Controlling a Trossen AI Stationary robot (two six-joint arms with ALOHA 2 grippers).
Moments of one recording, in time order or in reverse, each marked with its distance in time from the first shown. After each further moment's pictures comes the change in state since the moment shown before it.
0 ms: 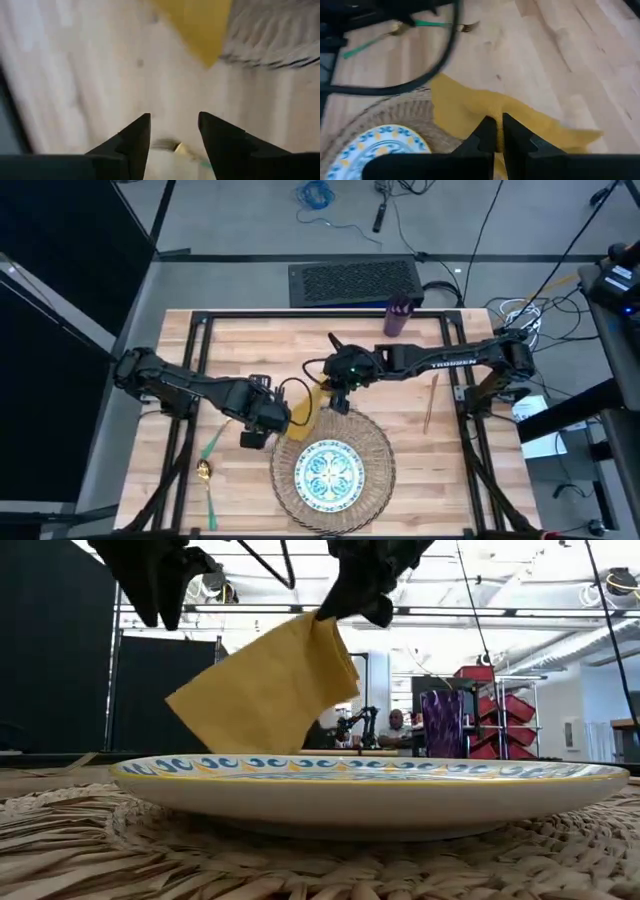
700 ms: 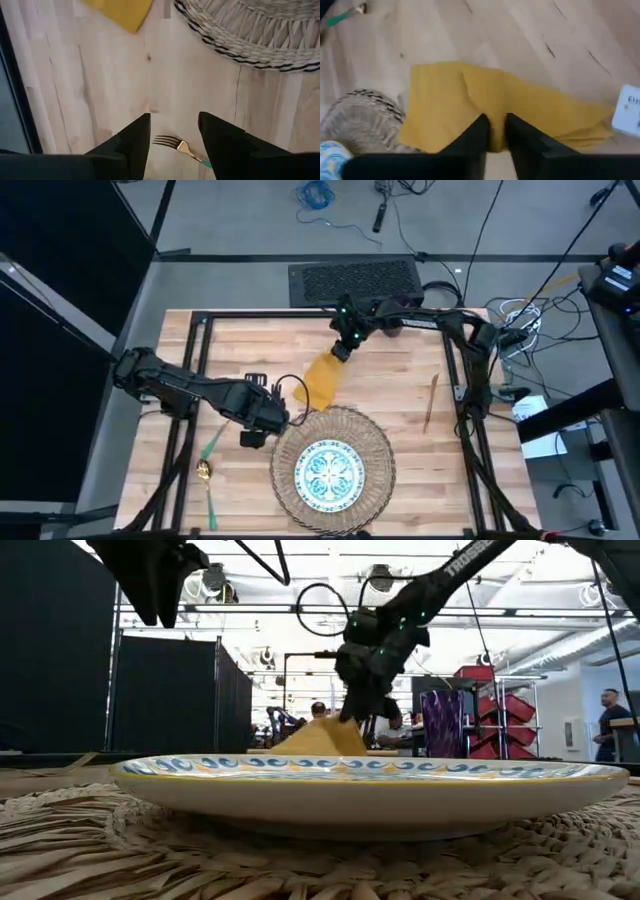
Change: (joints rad) left arm -0.019 -0.004 0.000 -0.002 -0.015 -0.067; right arm -0.479 0.302 0.024 -0.020 -0.394 -0.078
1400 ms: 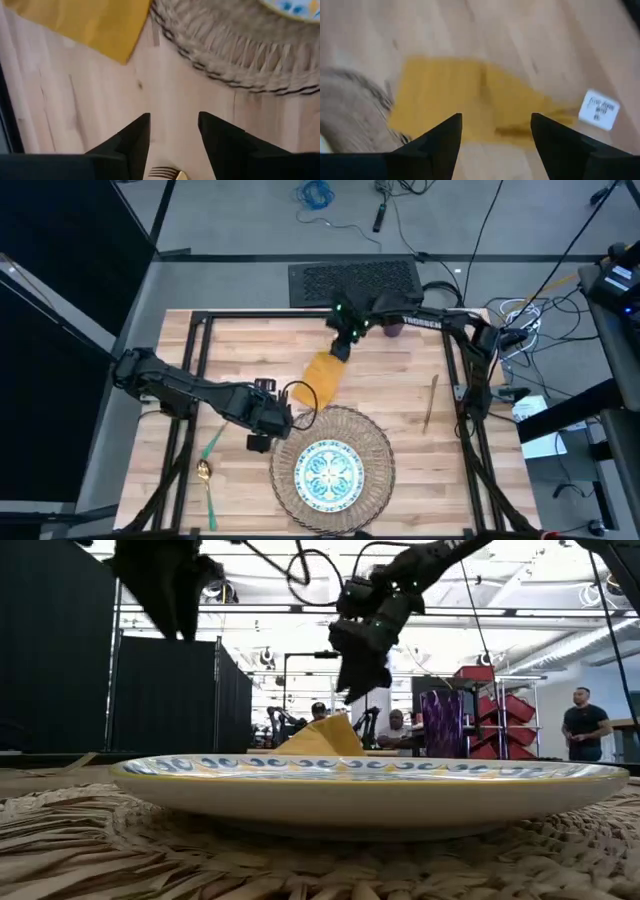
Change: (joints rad) left arm 0.002 -0.002 -0.121 0.201 -0.013 0.081; right arm 0.075 -0.040 0.143 -0.258 0.198 -0.161
